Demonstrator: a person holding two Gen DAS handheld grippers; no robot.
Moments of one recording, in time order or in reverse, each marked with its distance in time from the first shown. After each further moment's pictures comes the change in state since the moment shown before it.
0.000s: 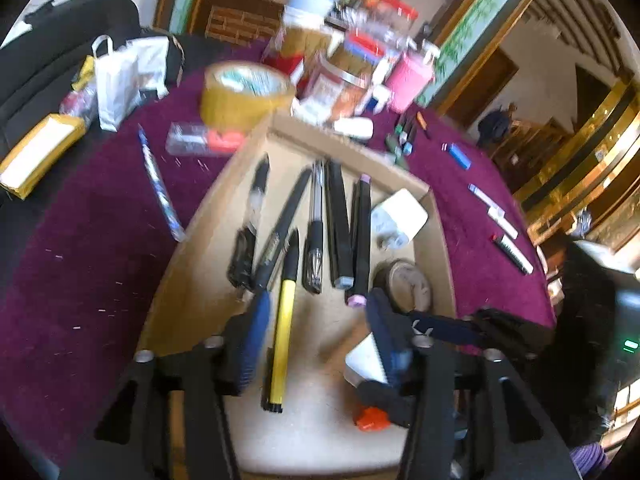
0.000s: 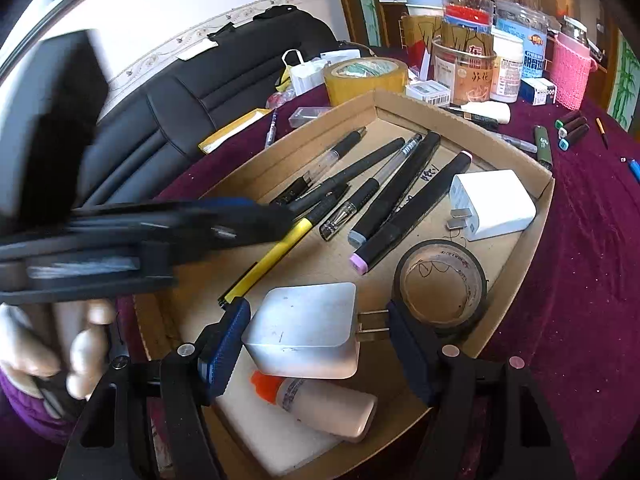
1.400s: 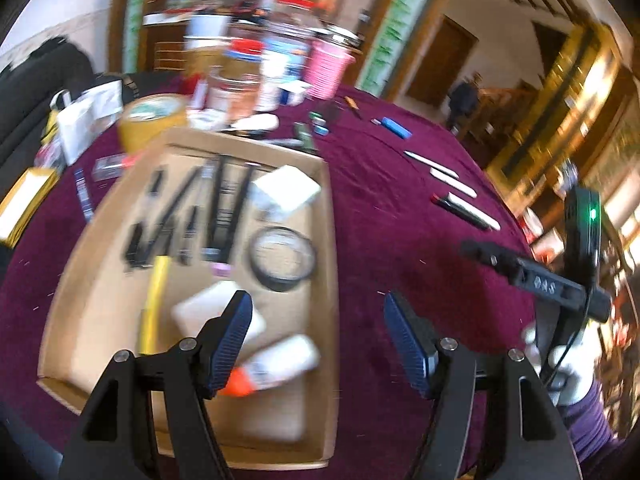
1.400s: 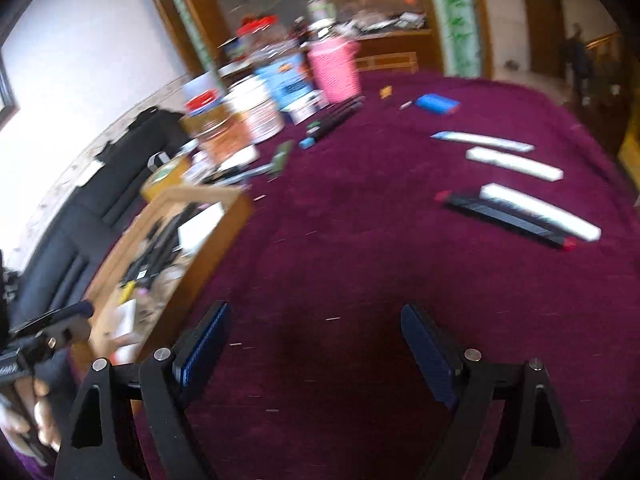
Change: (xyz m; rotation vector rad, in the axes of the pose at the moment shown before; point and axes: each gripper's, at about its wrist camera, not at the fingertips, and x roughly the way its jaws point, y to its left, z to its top) left arm 0.002 -0.119 -0.042 0.213 0.006 -0.023; right arm -0.144 -0.169 -0.087 0.390 -0.255 -0.289
